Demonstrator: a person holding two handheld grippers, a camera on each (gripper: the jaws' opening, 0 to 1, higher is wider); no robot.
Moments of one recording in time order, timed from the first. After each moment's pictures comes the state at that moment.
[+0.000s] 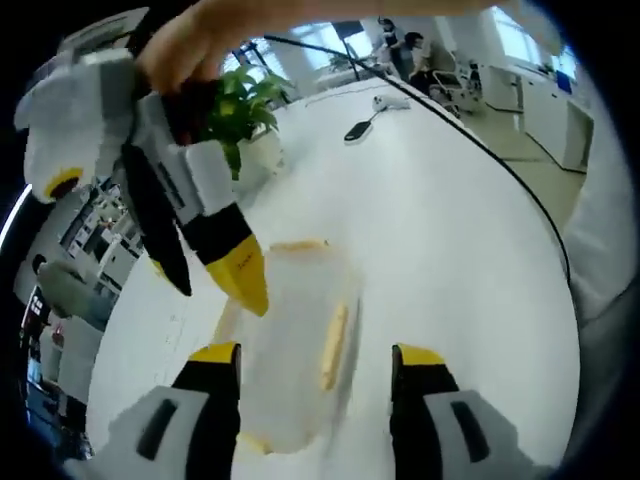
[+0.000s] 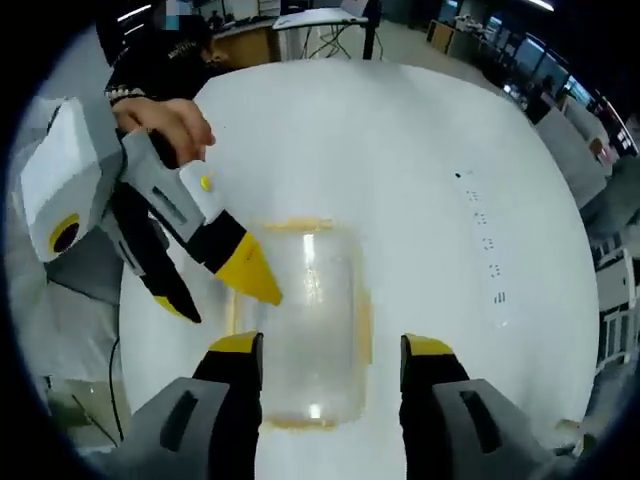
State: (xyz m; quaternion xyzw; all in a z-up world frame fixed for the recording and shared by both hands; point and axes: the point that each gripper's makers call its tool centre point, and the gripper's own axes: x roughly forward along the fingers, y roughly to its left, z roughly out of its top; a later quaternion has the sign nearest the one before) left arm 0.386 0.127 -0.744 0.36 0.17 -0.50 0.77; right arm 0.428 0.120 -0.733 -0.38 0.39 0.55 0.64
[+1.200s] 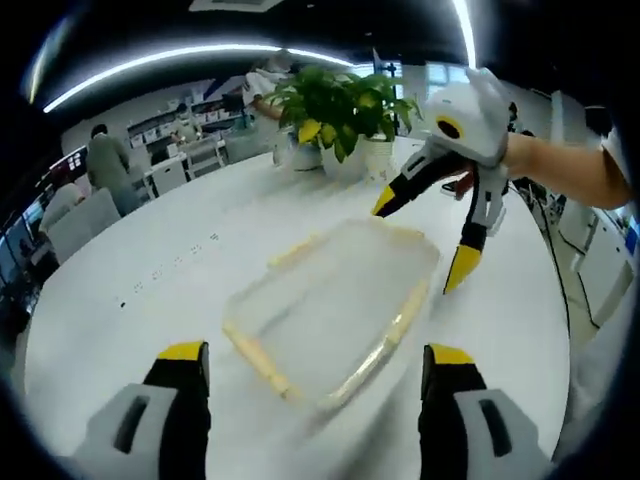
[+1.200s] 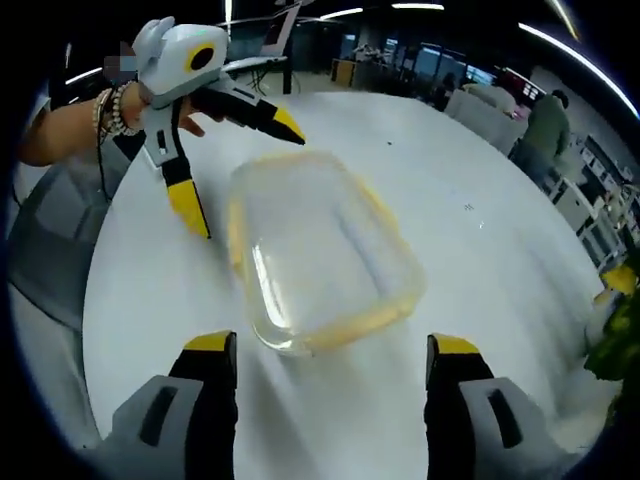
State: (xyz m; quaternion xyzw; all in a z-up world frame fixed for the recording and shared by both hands) left arm 0.415 0.183 -0.785 0.16 0.26 -0.39 0.87; right arm 0.405 0.057 -0.810 -0.23 0.34 0.44 0.79
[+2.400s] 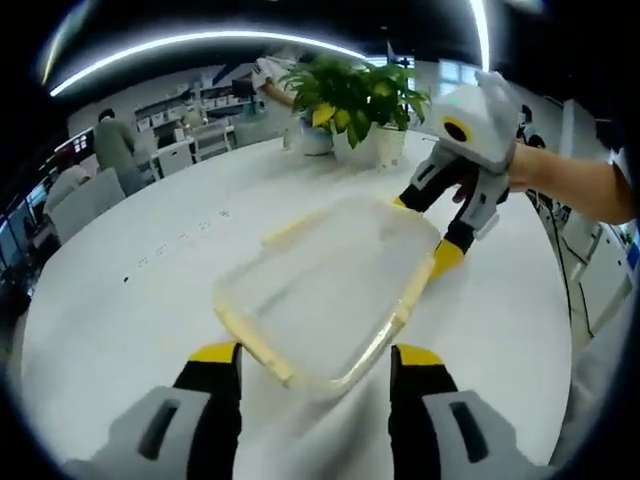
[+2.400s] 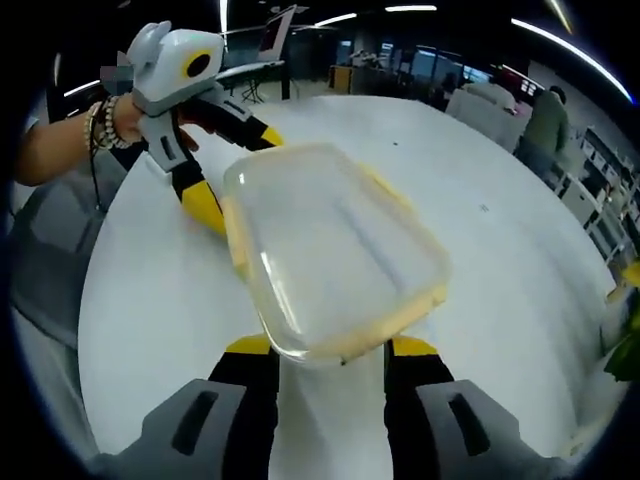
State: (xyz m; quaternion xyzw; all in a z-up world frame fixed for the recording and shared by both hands) left arm 0.416 0.207 -0.799 0.16 0.29 -0.37 0.87; right arm 0.409 0.084 -0.818 -0.23 0.34 0.46 0.79
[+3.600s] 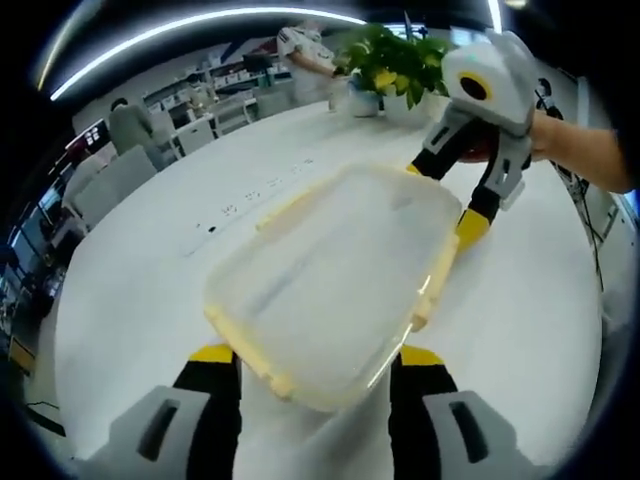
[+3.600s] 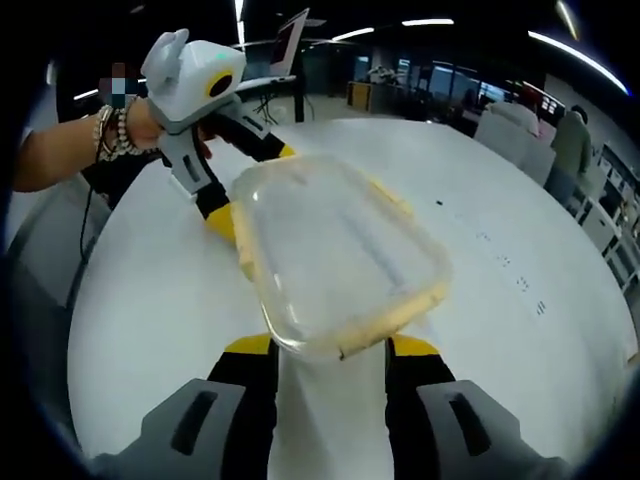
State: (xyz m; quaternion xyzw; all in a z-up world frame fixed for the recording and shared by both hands) left arm 0.481 0.342 -0.813 0.21 0.33 -0.33 0.86; right arm 0.470 0.220 -0.817 -0.21 0.31 0.50 0.78
